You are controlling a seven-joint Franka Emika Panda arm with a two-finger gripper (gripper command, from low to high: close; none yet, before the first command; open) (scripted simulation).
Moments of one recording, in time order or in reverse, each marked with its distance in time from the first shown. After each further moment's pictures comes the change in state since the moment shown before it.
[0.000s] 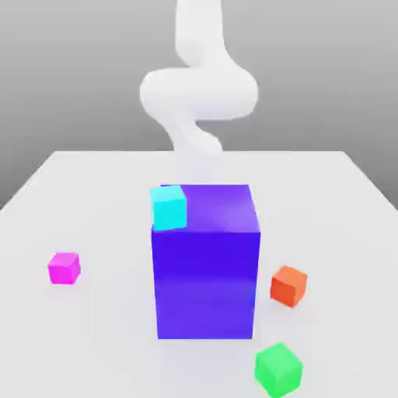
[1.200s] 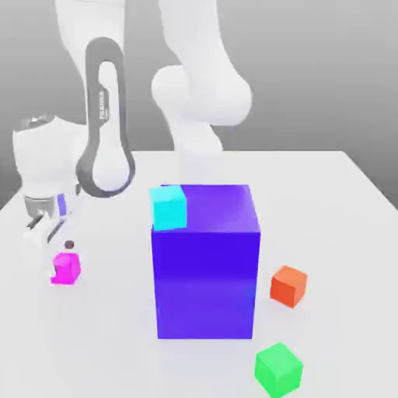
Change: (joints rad) arm -0.776 1.005 -0.036 -0.478 0.219 0.748 0.495
